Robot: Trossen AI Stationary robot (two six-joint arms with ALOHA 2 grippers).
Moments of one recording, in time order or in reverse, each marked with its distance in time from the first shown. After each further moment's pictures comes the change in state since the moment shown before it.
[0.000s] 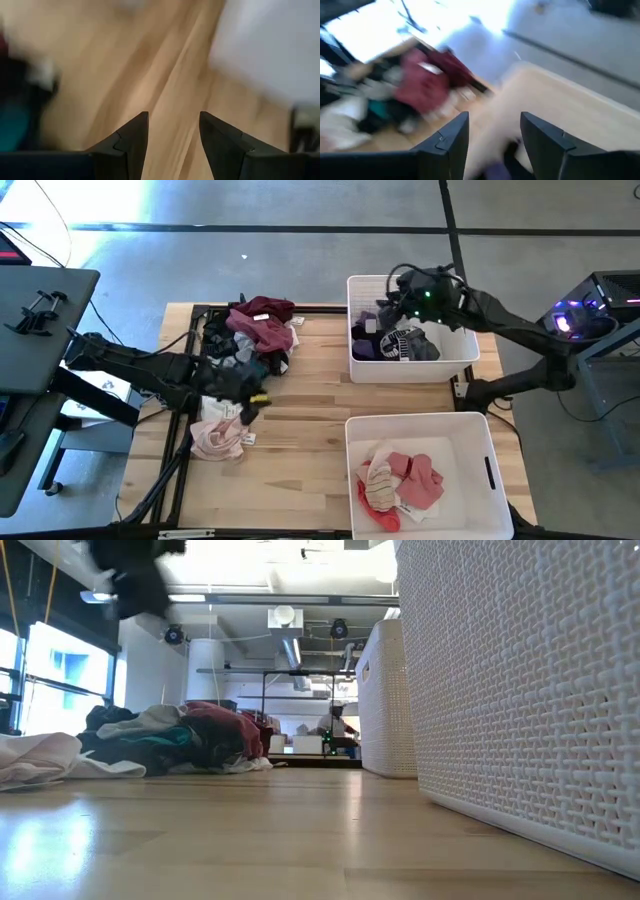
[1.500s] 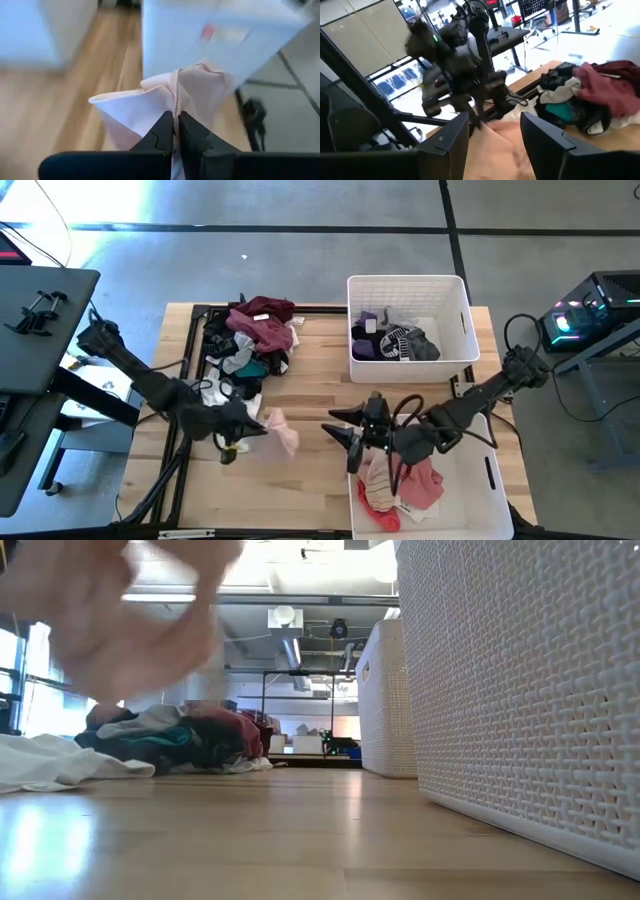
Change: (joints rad) left arm -0.416 0.022 0.026 0.247 -0.279 0.192; right arm 0.955 0.341 0.048 0.613 0.575 0.288
